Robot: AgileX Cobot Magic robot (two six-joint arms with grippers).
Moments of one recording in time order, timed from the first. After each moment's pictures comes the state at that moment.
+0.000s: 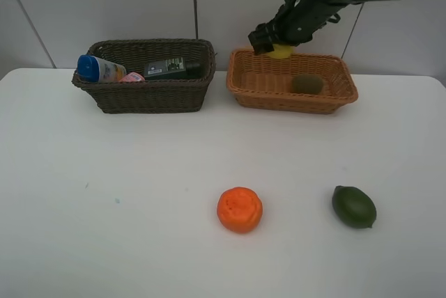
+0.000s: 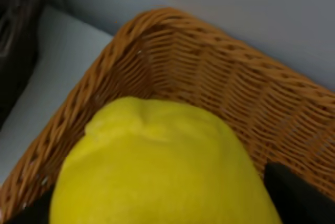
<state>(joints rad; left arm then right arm) -0.13 -0.01 -0.51 -0.03 1.07 0.04 0.33 2.17 -1.71 0.07 0.47 -0.16</state>
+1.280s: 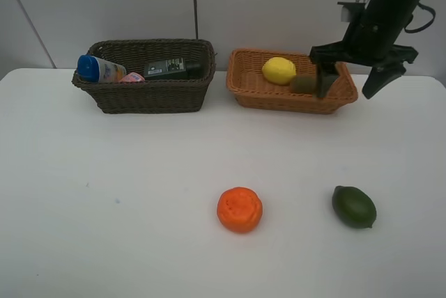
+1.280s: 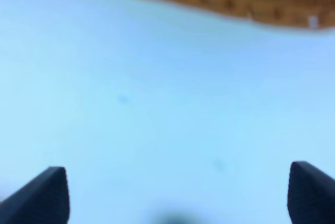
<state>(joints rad) -0.13 -0.01 -0.51 -0.03 1.07 0.04 0.25 1.83 -1.44 -0.04 1.21 0.12</state>
